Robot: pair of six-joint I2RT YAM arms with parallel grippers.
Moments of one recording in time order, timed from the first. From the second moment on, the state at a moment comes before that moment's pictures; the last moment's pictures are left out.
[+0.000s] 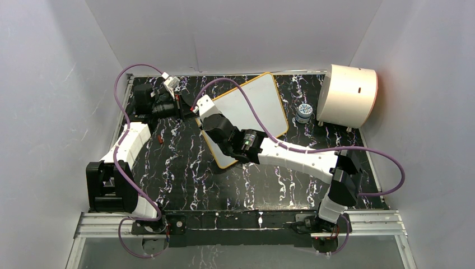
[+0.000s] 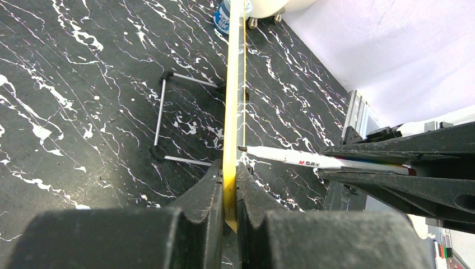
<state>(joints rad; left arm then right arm) -0.03 1.45 1.03 -0.07 1.10 -0.15 1.20 1.68 1.50 -0.29 0.63 0.00</state>
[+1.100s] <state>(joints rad) -0.03 1.45 1.03 -0.07 1.10 -0.15 1.20 1.68 1.51 -0.38 0.53 0.01</state>
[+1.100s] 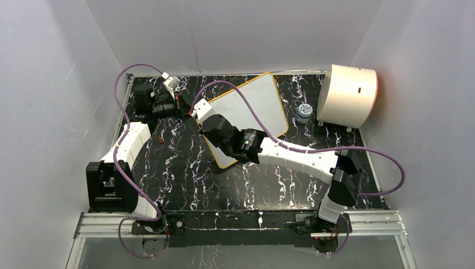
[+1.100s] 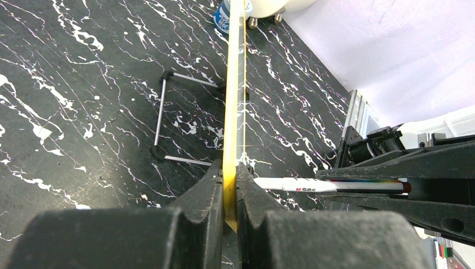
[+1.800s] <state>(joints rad) -0.03 1.45 1.03 -0.07 1.10 -0.15 1.20 1.68 1.51 -0.39 0.51 0.02</state>
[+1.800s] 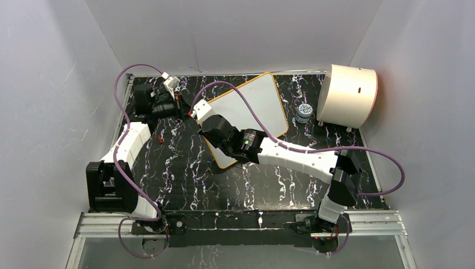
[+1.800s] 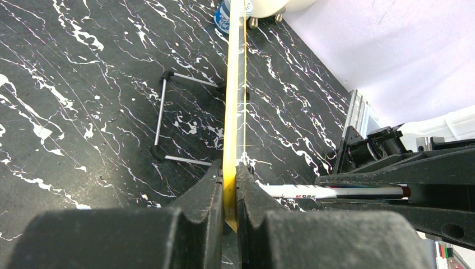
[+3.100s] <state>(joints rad) -0.03 1.45 1.04 -0.08 1.09 -0.14 1.20 1.68 1.49 -0.43 0.56 0.05</state>
